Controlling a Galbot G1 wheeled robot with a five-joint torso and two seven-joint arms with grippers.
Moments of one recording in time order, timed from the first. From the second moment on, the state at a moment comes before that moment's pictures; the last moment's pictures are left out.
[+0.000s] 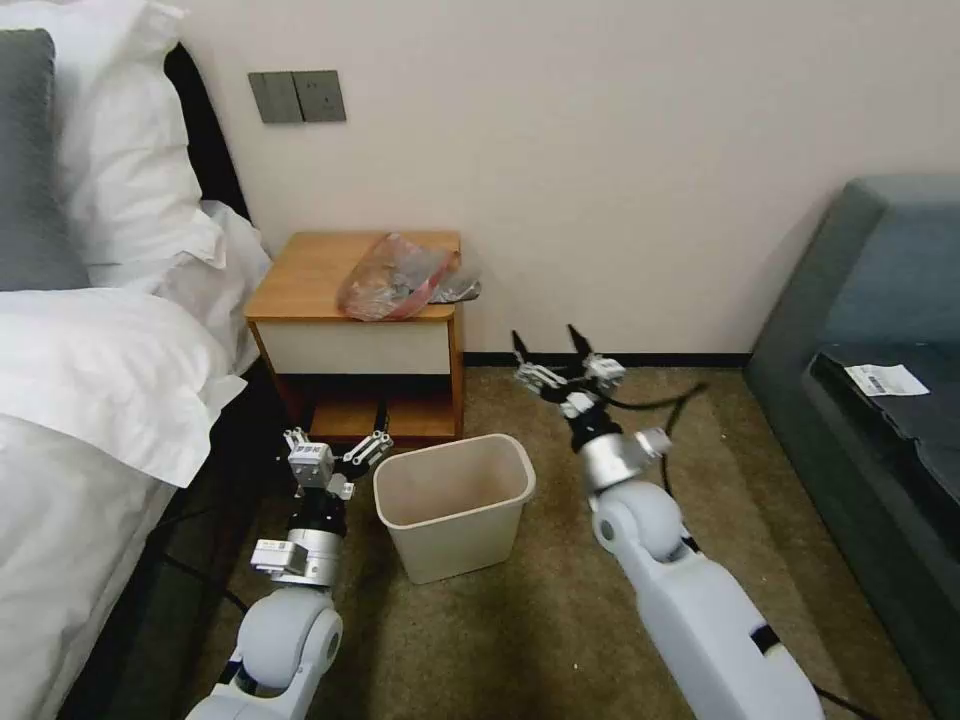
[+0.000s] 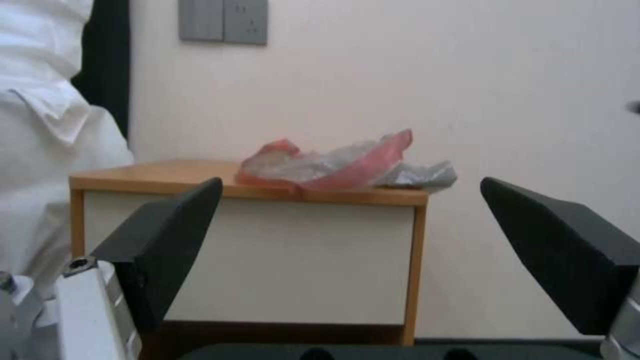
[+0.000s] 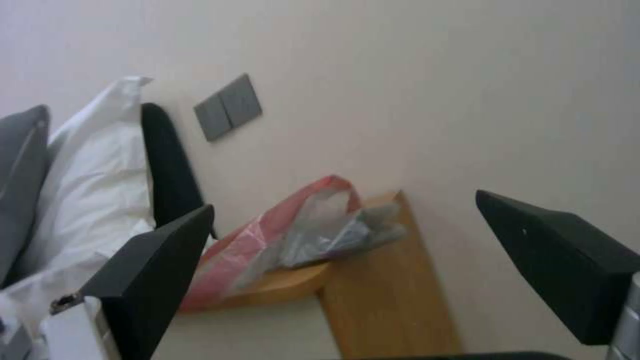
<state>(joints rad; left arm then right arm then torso) 1.41 -1.28 -0.39 -1.92 -0.26 -0.36 -0.12 -0.90 1.32 0.07 1.64 0.64 0.19 0.03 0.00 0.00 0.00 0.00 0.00</state>
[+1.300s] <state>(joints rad) 1.44 -1.32 -0.39 -1.88 -0.24 -0.36 -0.14 -0.50 1.60 0.08 1.14 1.03 0.02 0.11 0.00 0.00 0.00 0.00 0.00</state>
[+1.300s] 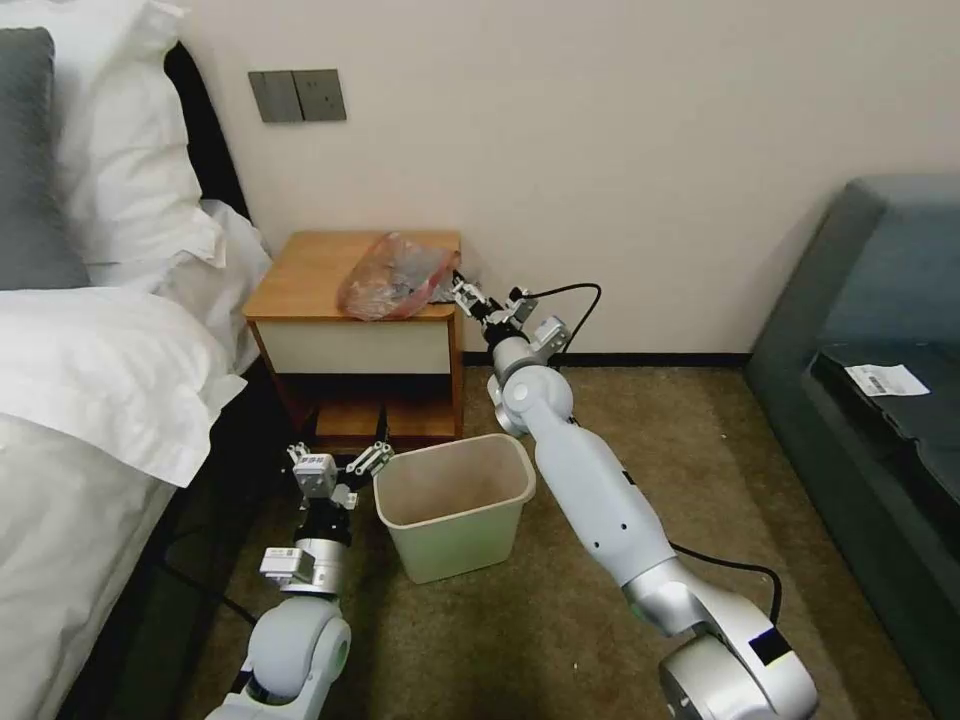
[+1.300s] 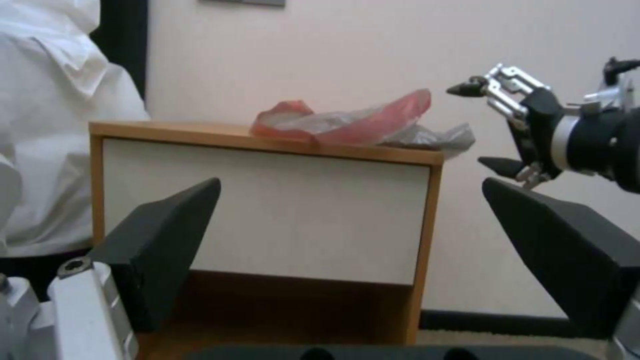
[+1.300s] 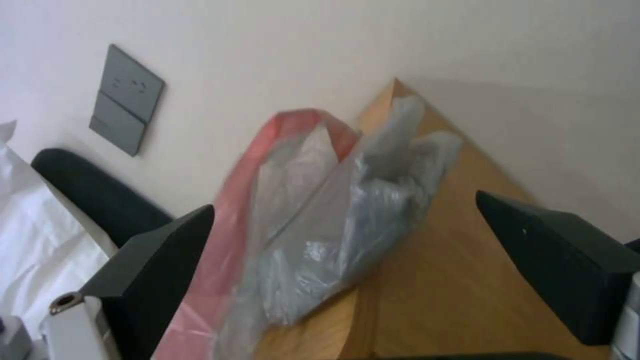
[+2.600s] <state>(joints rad) 1.49 -1.38 -0.39 -1.89 -0.15 -0.38 -0.15 -0.43 1.61 0.09 0.95 1.06 0.03 -0.06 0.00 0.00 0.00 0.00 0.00</state>
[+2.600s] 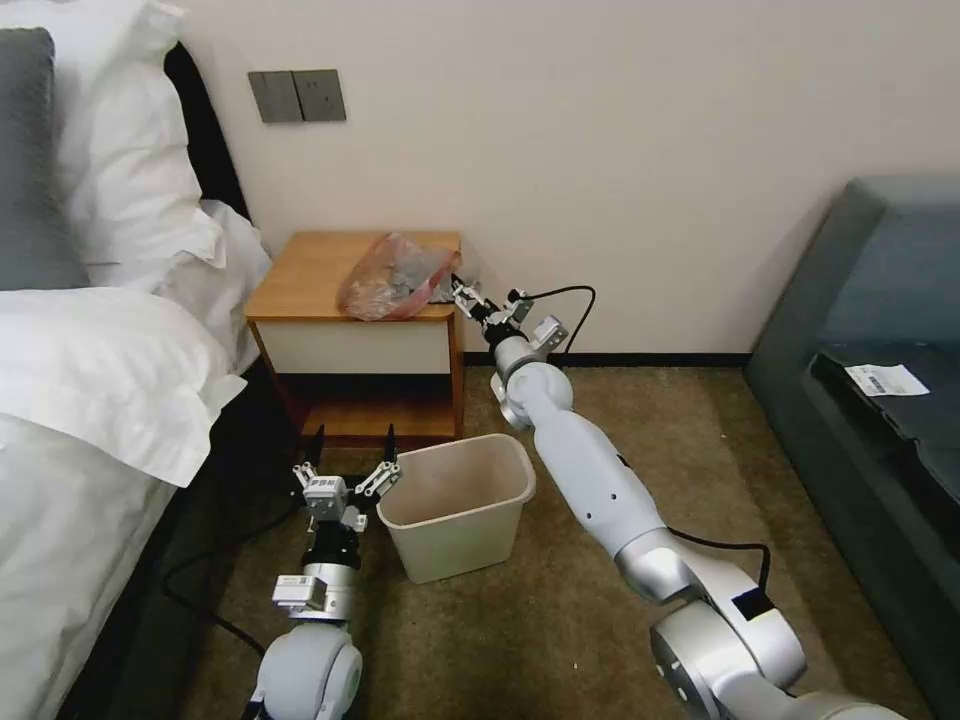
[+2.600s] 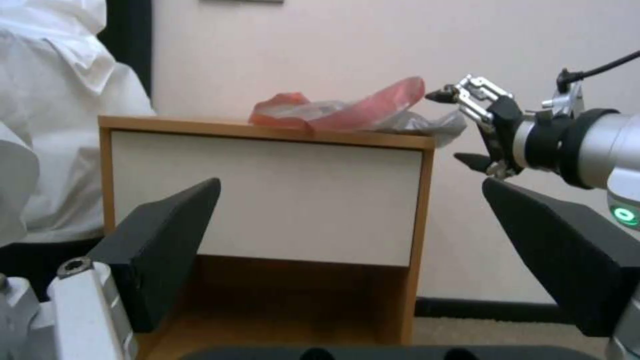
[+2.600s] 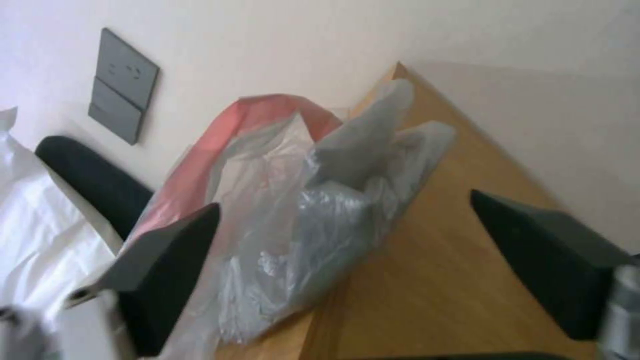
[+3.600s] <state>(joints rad) 1.51 -1.40 -0.39 -1.89 -0.13 -0.39 -0.15 -0.43 1.61 0.09 0.92 1.06 0.05 -0.10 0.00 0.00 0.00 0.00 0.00</state>
